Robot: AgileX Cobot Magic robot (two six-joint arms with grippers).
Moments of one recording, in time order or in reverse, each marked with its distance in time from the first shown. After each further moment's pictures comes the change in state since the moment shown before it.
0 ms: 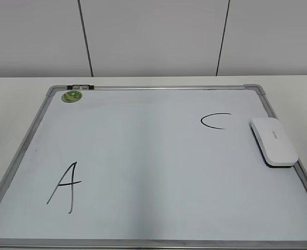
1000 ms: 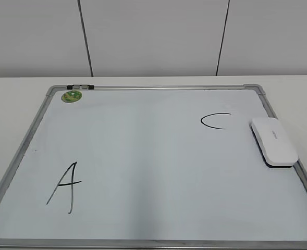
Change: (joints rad) left arm -0.001 -0.467 0.576 0.069 -0.062 -0.005; right arm 0.000 -0.473 0.689 -0.051 -0.062 -0.002
